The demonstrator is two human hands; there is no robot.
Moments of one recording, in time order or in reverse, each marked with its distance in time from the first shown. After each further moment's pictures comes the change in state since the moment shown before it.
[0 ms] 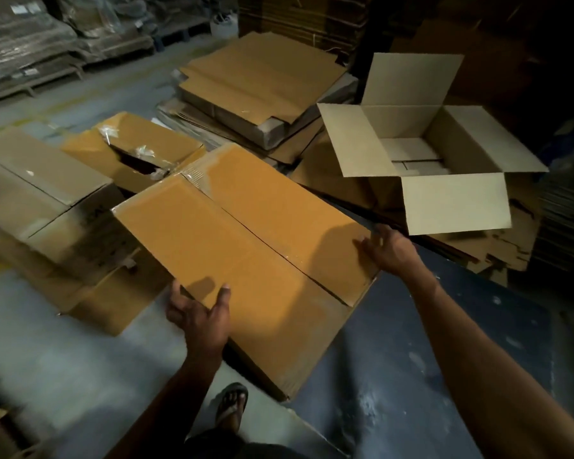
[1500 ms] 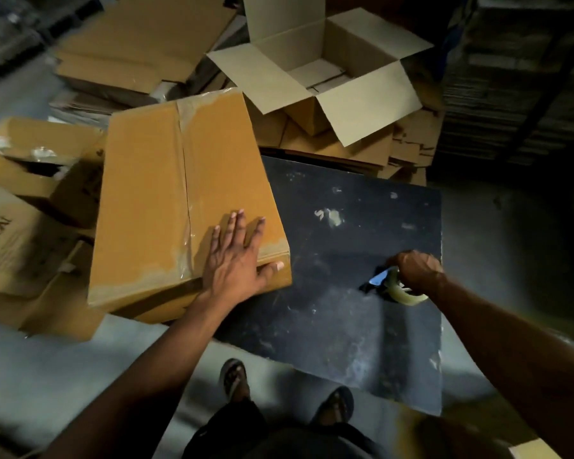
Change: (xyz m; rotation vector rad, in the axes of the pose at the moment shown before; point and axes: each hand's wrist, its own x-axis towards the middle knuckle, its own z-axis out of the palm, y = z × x) left_hand -0.183 0.033 0.160 1.243 -0.493 1.100; right_hand -0.139 0.364 -0.007 -0.524 -0.237 0.124
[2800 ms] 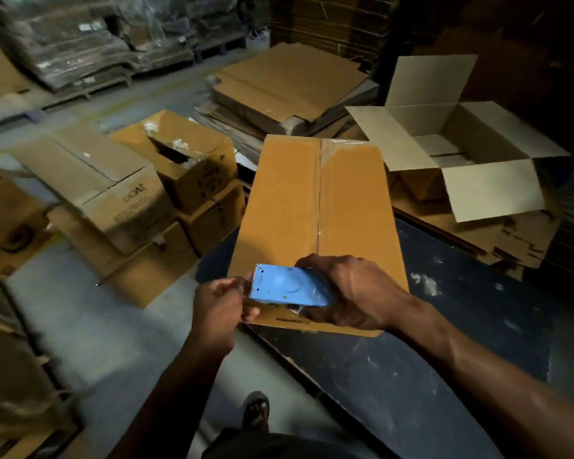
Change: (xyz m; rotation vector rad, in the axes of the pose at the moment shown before) left_hand -0.150 -0.139 -0.081 -1.644 0.337 -1.123; right_hand -0.144 -0.334 -0.173 0.077 0.296 -0.989
